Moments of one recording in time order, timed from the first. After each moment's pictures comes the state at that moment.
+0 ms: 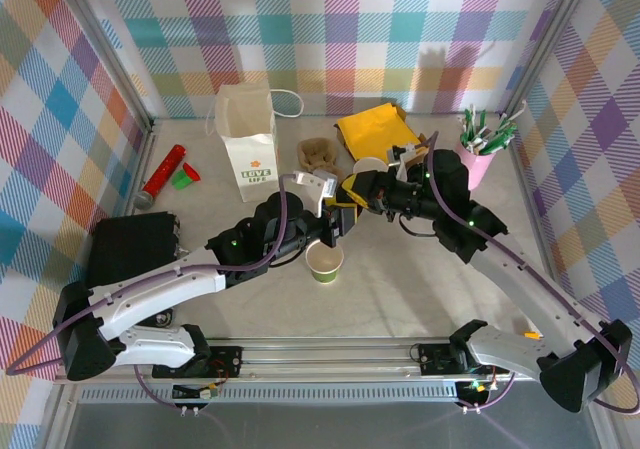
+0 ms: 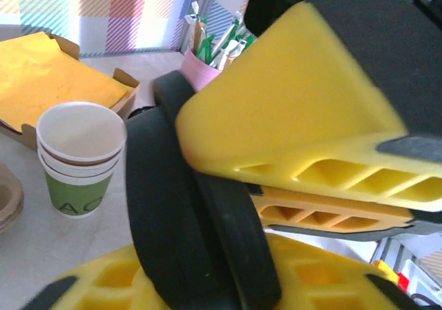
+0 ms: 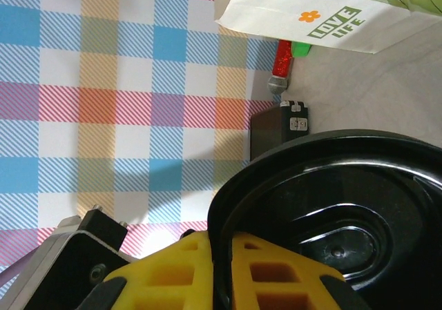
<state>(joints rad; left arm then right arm) -1.00 1.22 1.02 -0.05 -0.11 -0.44 0.58 1.08 1.05 -0.21 -0.56 1.25</state>
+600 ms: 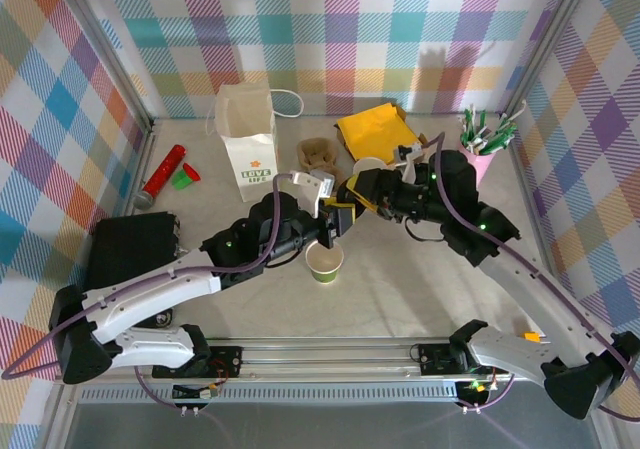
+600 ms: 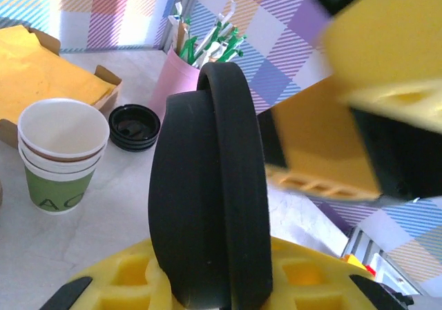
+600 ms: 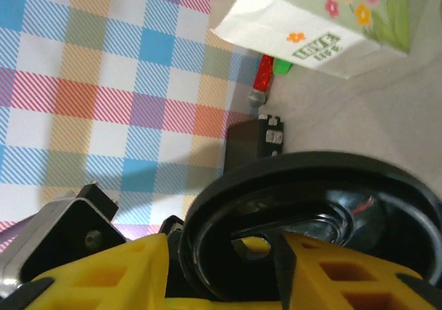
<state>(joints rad) -0.96 1.17 1.02 -0.08 -0.01 -0.50 0.59 1.00 1.17 -0.46 -0.43 0.97</state>
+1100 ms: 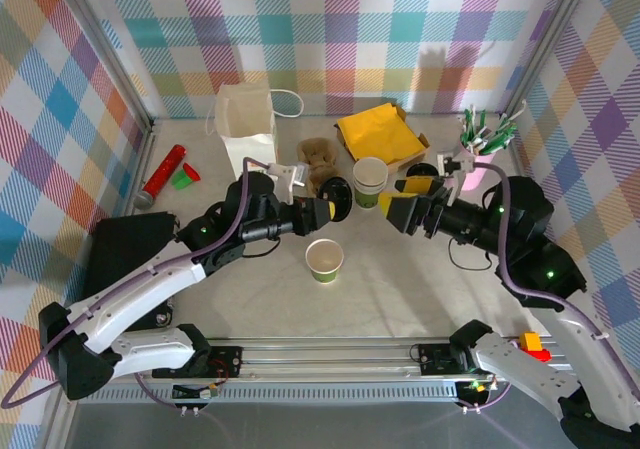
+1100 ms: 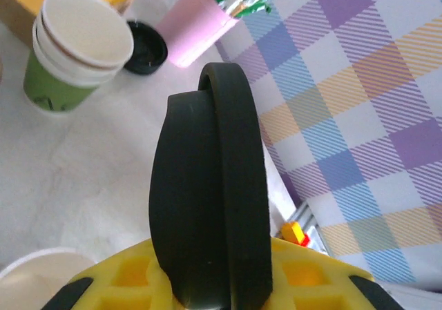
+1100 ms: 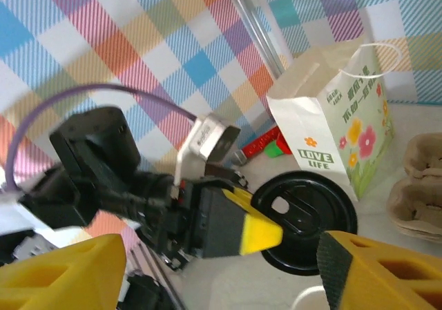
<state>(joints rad) -0.77 1.13 1.06 -0.34 0.29 -0.75 0.61 0.79 1.14 -0.51 -0.42 0.39</state>
